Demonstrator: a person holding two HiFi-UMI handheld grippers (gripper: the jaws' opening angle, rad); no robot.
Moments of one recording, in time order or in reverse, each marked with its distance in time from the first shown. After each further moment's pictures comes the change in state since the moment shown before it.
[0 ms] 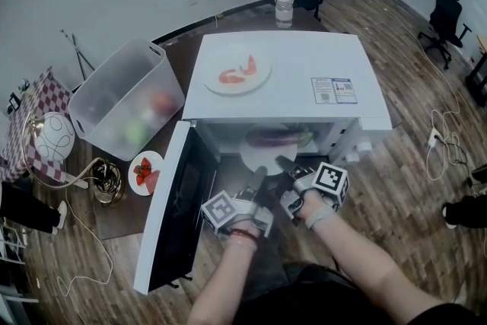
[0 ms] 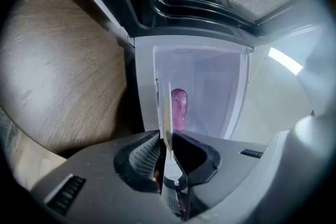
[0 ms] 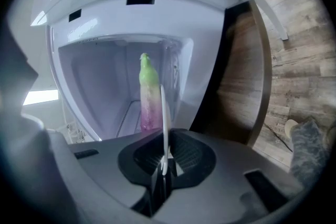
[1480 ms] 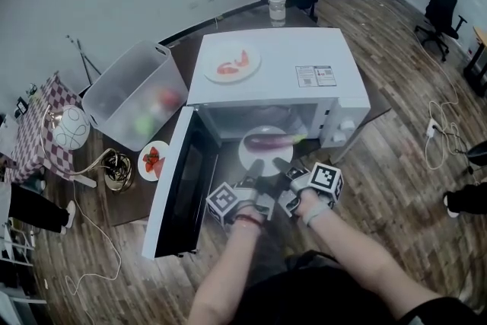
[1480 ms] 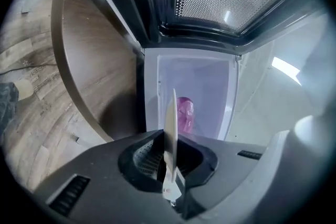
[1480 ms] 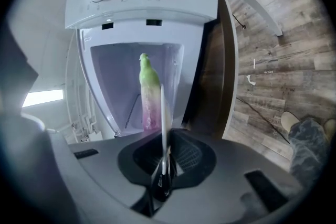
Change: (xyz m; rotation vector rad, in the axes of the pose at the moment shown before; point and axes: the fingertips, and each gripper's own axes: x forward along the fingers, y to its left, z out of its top) left arm -0.030 -0.007 -0.019 -0.077 -0.102 0.019; right arm -0.051 0.004 -0.042 0.004 0.031 0.016
